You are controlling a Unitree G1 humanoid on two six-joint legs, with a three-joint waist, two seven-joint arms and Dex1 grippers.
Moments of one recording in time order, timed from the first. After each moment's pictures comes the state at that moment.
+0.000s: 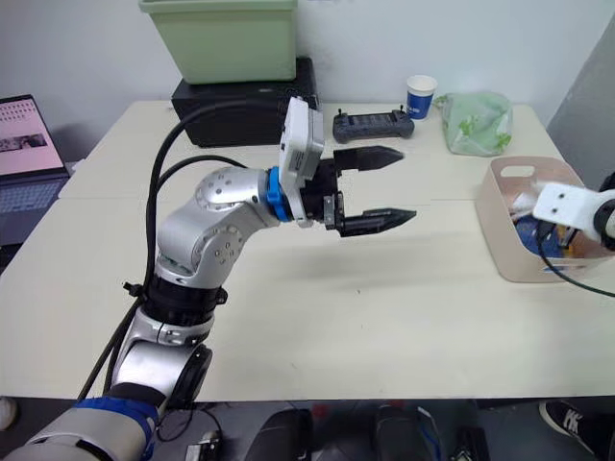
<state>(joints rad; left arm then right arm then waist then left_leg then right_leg) -0.85 0.29 -0.18 -0.09 -0.50 0.50 -0.94 -0.68 -1.13 0.21 0.60 -0.33 -0.13 0.75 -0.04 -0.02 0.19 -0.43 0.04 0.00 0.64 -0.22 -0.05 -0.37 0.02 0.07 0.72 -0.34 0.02</state>
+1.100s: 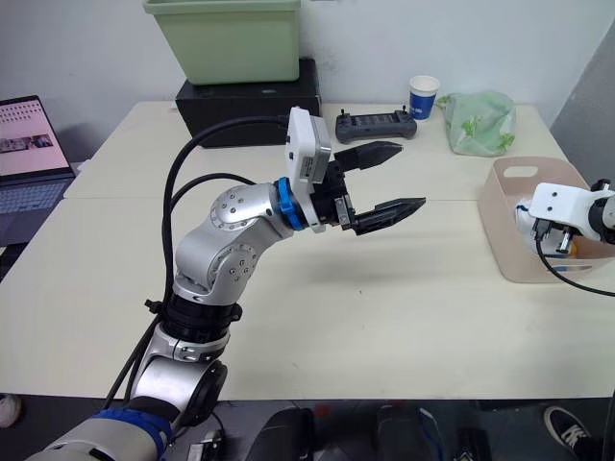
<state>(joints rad) -0.83 0.19 -0.16 -0.12 -0.46 0.46 -0.80 -0.85 -1.08 0.25 0.80 -0.40 -0.16 0.95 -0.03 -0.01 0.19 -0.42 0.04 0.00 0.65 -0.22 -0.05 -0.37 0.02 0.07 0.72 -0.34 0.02</state>
